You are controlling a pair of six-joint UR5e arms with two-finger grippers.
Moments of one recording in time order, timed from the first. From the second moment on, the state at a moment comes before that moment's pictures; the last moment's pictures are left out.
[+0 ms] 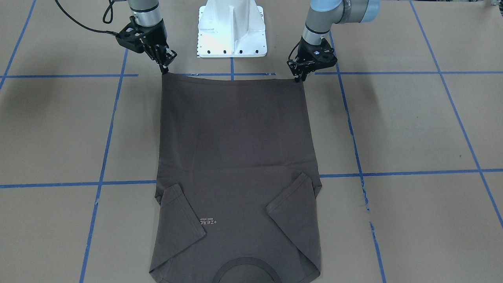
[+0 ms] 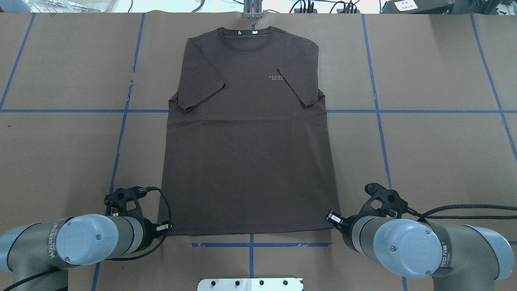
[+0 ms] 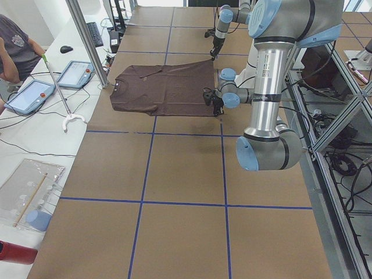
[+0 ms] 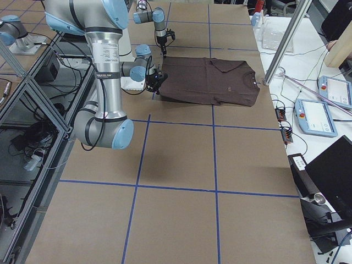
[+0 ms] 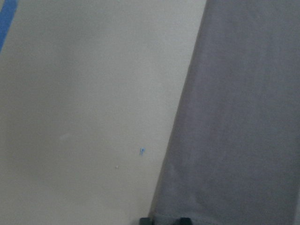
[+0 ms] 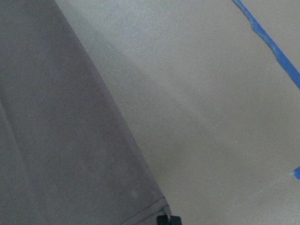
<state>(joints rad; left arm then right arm) -0.20 -1.69 -2.02 -1.86 -1.60 -1.72 0.17 -1.45 2.19 -1.52 1.51 2.05</state>
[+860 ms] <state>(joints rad) -0.20 -1.66 -2.24 -1.85 -1.66 -1.79 0.07 -1.52 2.39 -1.57 1.51 2.08</state>
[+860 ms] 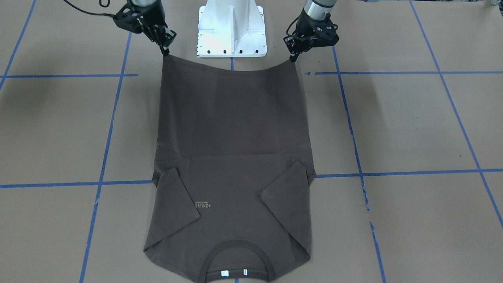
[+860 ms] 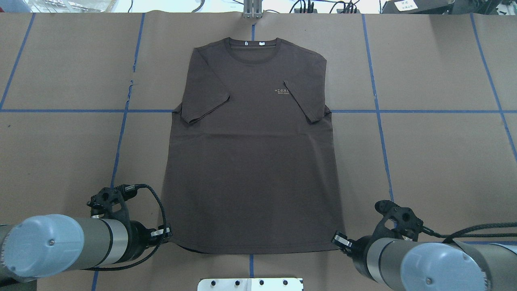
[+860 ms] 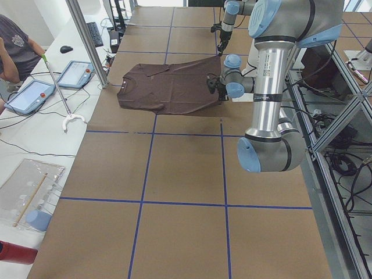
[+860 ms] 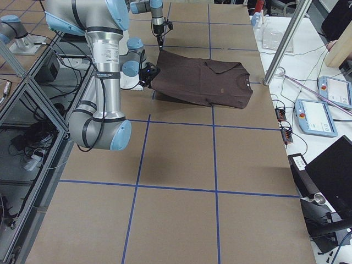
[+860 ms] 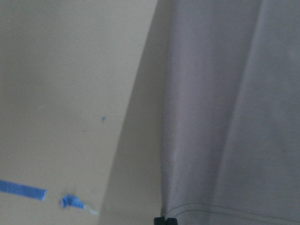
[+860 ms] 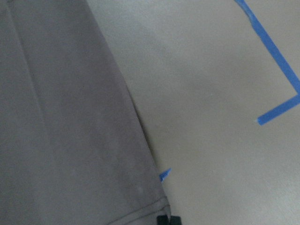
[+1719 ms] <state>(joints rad) -0.49 -1.98 -1.94 -1.84 -1.66 -1.64 0.46 -1.26 2.16 -1.63 1.61 1.78</state>
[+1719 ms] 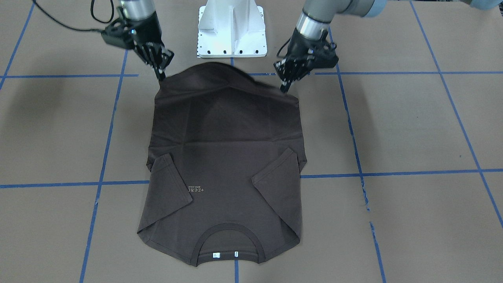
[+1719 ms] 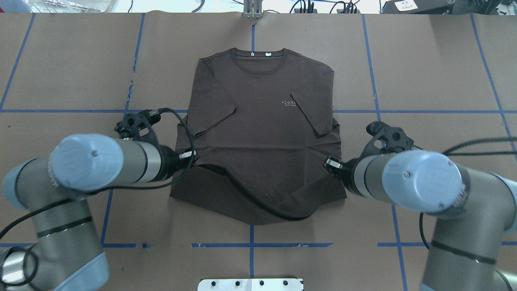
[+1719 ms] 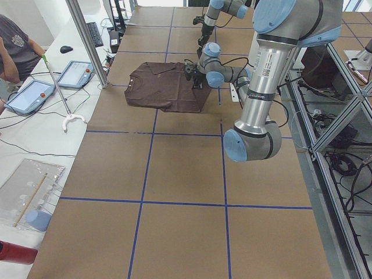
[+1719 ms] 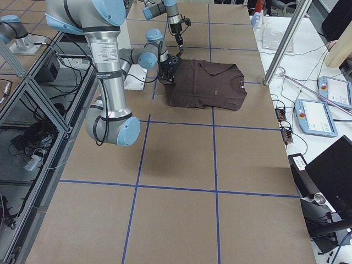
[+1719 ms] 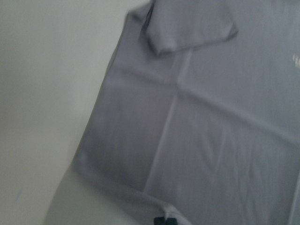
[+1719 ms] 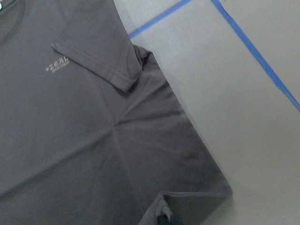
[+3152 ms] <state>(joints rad) -0.77 -2.31 -1.14 -2.33 -1.54 -1.43 0.85 -0.81 1.20 -1.27 1.75 1.42</state>
